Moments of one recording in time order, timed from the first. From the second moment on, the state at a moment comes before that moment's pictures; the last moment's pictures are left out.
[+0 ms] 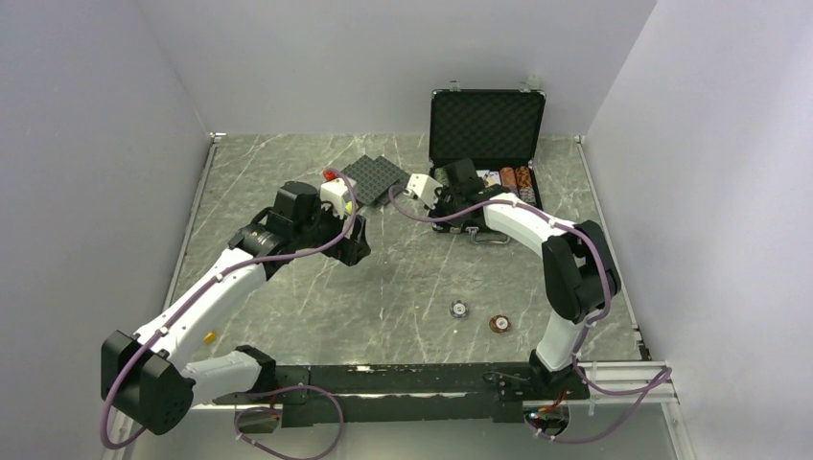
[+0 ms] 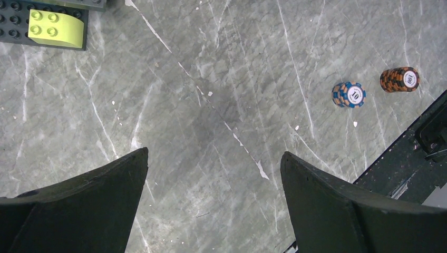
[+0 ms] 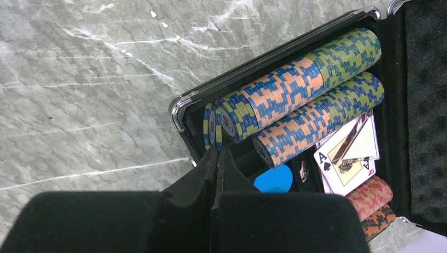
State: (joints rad) left arm -0.49 1.14 0.96 -0.47 0.28 -0.07; right arm 0.47 1.77 1.23 -0.35 -0.11 -0.77
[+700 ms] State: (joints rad) left arm -0.49 1.14 0.96 -0.47 0.29 -0.07; right arm 0.49 1.82 1.23 -0.32 -0.06 -0.77
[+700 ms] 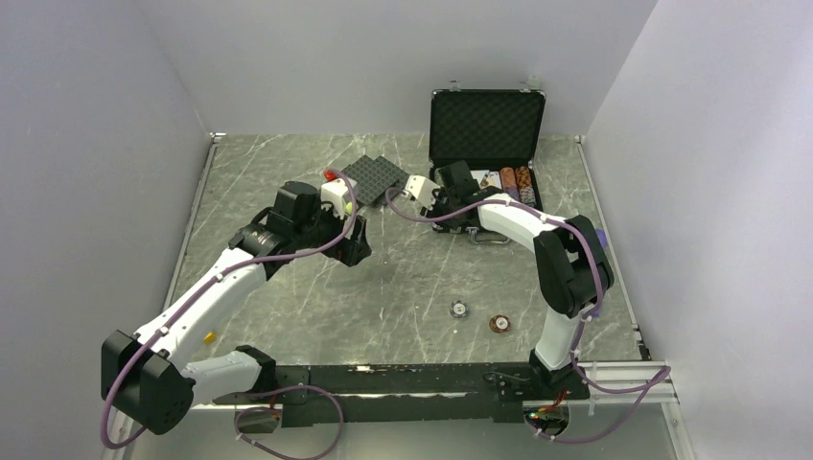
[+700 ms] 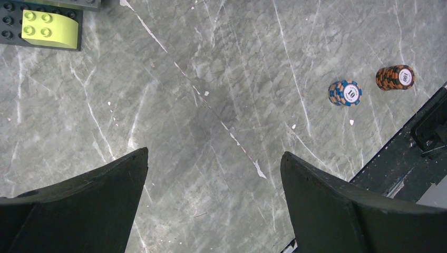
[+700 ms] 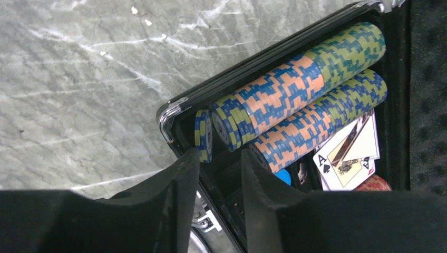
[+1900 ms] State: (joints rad) left arm -0.49 1.16 0.96 -0.47 0.29 -0.07; right arm 0.49 1.82 1.20 -0.26 0.02 -0.71
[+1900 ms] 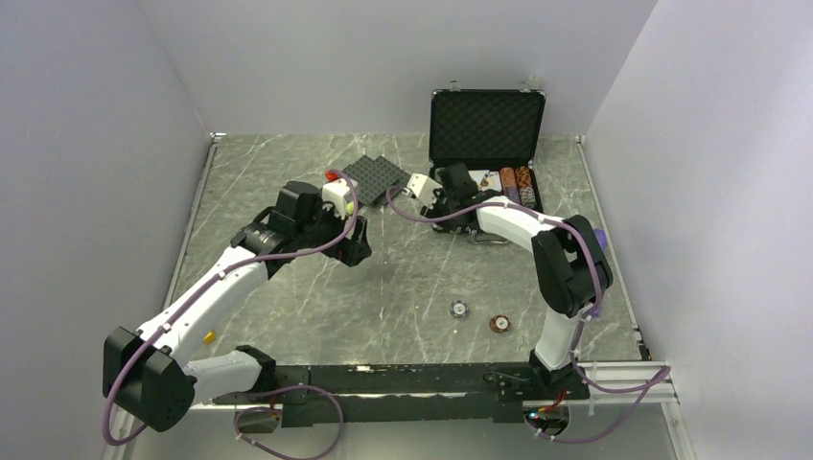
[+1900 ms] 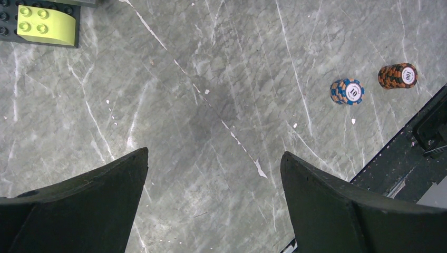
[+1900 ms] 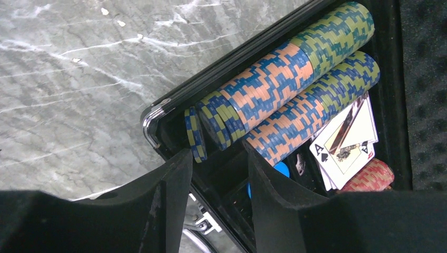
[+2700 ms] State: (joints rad) left arm -0.49 1.17 0.96 -0.47 0.29 -0.07; right arm 0.52 1.86 1.13 -0.05 0.15 -0.78
